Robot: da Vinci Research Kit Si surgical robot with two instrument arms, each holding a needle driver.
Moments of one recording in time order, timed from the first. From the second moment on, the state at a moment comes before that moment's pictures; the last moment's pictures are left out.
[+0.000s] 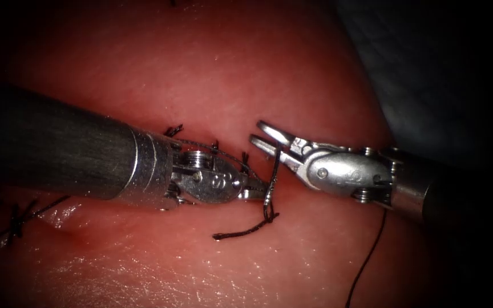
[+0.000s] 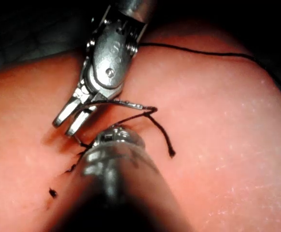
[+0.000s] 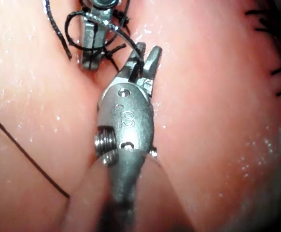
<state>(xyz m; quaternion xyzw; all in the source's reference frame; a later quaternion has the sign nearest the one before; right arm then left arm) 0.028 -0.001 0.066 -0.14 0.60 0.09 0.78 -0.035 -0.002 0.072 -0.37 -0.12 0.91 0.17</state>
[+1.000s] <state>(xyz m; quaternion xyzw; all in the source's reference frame) 0.026 0.005 0.062 -0.10 0.60 0.18 0.77 -0.034 -0.004 0.074 -0.37 -0.12 0.91 0.18</state>
